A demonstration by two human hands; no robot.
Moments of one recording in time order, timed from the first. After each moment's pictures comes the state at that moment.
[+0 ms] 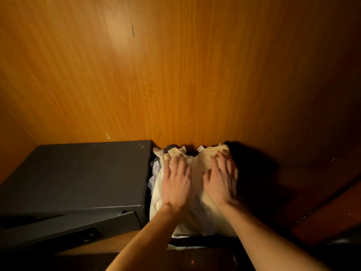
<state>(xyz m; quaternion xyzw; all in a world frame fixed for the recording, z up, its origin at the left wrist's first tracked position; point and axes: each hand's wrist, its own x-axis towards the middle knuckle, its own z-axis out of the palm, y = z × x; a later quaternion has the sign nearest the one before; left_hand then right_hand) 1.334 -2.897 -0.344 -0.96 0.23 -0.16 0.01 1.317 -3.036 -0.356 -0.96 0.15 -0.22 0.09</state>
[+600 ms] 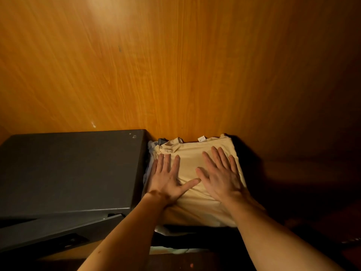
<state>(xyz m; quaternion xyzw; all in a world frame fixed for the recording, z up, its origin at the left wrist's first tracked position) 1.386 -2.875 -0.397 -0.97 0.19 0.09 -0.07 1.347 -3.063 -0.405 -1.00 0.08 -0.01 0.04</state>
